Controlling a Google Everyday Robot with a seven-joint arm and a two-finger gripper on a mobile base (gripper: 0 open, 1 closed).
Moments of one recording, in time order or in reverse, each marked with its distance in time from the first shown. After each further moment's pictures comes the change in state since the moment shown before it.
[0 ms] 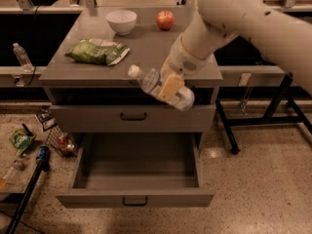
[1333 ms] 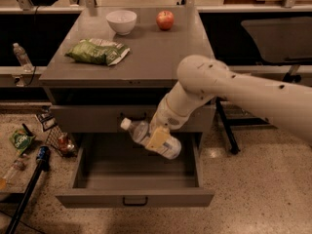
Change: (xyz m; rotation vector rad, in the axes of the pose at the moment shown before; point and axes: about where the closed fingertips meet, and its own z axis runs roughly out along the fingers) arm 0.040 0.091 0.132 -0.167 -0.001 0.098
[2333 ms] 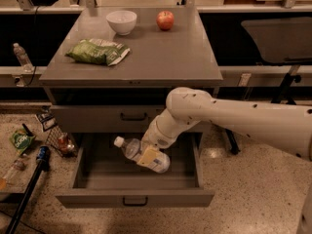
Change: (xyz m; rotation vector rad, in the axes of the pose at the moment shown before) arm 0.012 0.009 0.085 -0.006 -0.042 -0.013
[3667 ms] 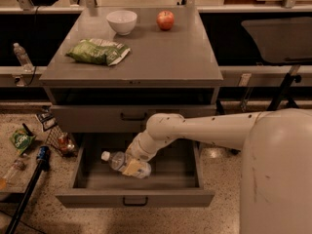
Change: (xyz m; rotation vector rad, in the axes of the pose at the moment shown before) arm -0.001 -0.021 0.128 0.010 -0.055 -0.095
